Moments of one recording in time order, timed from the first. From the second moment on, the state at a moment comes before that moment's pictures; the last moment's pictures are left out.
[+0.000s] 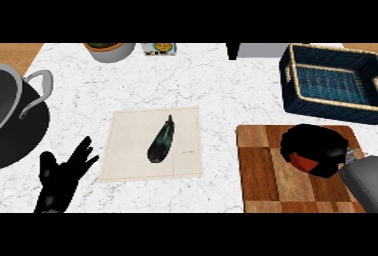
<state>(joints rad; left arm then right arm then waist) 0.11 0.27 -0.07 -1.45 0.14 0.06 0.23 -0.35 -0.60 0.38 -1.19 1.18 0.18 -0.78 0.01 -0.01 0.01</state>
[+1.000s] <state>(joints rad) 0.16 0.26 -0.04 -1.48 0.13 0.07 0.24 -0.38 -0.11 0.12 -1.33 1.18 0.28 0.14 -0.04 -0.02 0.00</state>
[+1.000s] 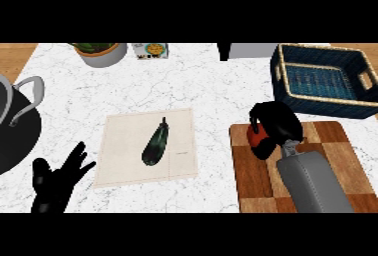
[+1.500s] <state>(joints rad) 0.15 0.25 -0.05 -1.48 0.13 0.07 0.25 -0.56 -0.01 0.00 -1.70 0.84 0.06 0.56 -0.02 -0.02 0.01</state>
